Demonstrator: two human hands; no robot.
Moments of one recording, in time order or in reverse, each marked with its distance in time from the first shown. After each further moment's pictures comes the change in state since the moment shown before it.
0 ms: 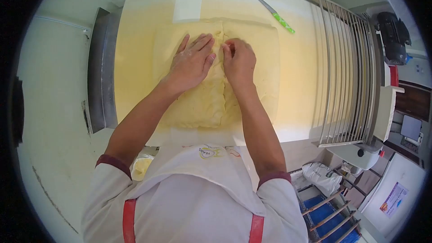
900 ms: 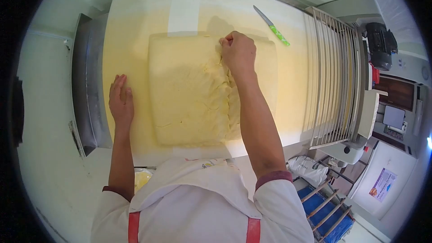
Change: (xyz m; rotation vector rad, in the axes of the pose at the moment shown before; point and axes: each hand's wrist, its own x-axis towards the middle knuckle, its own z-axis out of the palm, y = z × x) left_hand -0.129 -0.152 -0.029 -0.205 0.353 -0.511; right_hand 0.073 -0.021 0.021 -0.270 -0.219 0.264
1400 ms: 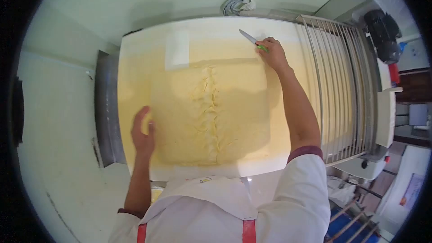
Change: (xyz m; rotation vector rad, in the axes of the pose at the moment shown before) left_hand -0.021 0.116 0.001 -0.129 -0.075 0.072; right_hand 0.134 0.195 -0.050 0.066 0.086 -0.513
